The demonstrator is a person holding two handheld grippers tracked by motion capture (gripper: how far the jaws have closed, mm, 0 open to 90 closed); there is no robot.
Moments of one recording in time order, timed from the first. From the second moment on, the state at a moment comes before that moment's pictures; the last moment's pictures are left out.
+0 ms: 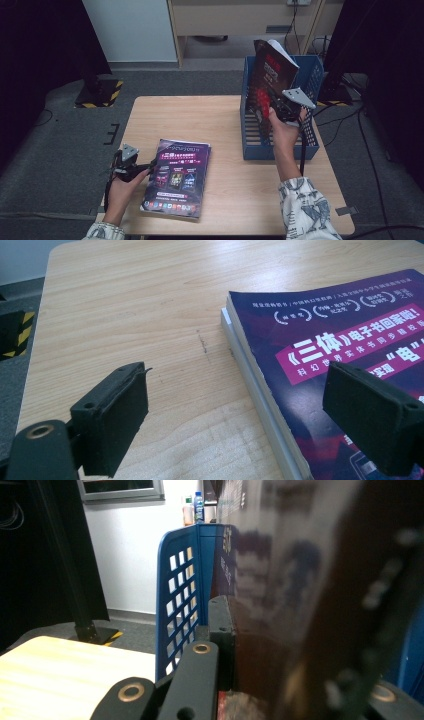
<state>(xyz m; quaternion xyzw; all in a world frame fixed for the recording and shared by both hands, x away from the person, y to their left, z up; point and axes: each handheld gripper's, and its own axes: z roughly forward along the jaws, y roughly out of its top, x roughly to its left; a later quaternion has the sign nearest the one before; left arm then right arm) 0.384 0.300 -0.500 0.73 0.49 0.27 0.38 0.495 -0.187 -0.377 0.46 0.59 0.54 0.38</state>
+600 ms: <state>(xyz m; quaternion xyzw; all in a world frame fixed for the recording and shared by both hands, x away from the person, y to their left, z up) 0.383 0.301 -0.499 0.73 0.50 0.27 0.38 0.503 -0.179 -0.382 0.45 0.59 0.55 0.39</state>
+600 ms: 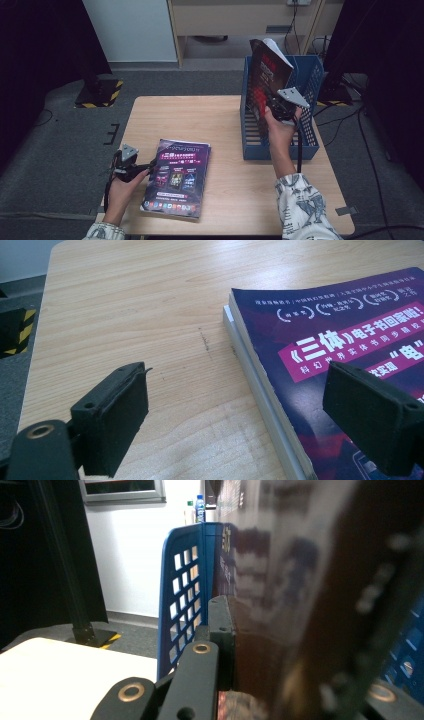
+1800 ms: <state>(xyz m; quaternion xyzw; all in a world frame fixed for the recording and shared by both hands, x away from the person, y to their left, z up) 0.383 0.299 -0.499 0.74 0.49 0.27 0.38 0.503 -0.170 -0.397 0.45 0.59 0.53 0.41</state>
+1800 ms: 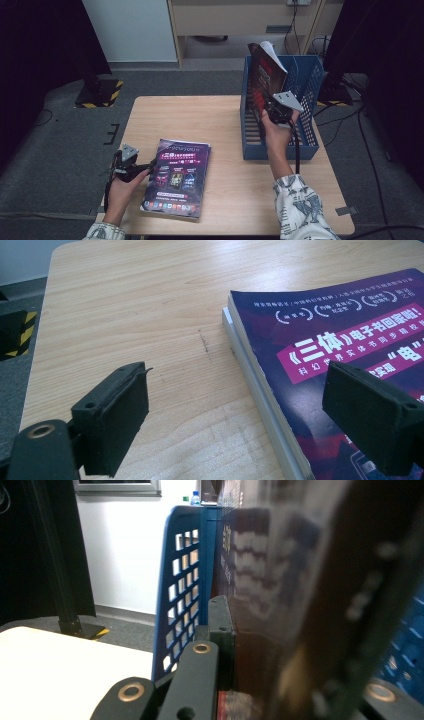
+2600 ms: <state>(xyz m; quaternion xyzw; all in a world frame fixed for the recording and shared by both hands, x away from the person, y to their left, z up) 0.383 0.298 -0.498 0.74 0.49 0.27 0.37 0.495 -0.164 -0.419 0.44 0.61 0.51 0.40</state>
